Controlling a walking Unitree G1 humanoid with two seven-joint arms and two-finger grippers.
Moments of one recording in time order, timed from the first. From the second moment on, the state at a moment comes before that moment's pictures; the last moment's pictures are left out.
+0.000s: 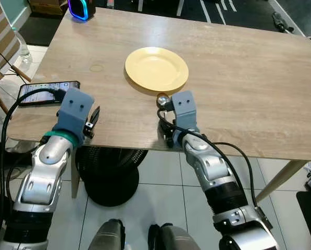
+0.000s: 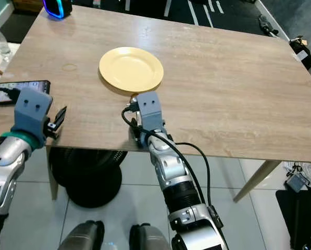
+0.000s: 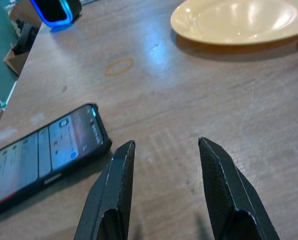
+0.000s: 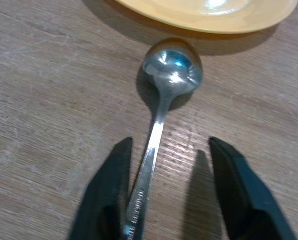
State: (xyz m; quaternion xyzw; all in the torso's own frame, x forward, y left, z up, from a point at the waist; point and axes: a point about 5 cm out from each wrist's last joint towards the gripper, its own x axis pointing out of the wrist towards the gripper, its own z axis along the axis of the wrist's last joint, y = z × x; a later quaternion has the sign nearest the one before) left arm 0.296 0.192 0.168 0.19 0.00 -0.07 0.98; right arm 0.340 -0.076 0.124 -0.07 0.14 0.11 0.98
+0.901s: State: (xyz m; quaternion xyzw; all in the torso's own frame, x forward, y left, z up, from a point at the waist) left arm 0.295 0.195 0.168 0.18 0.01 -0.06 0.98; right arm 0.363 -0.175 0.125 -0.01 0.20 0.01 0.98
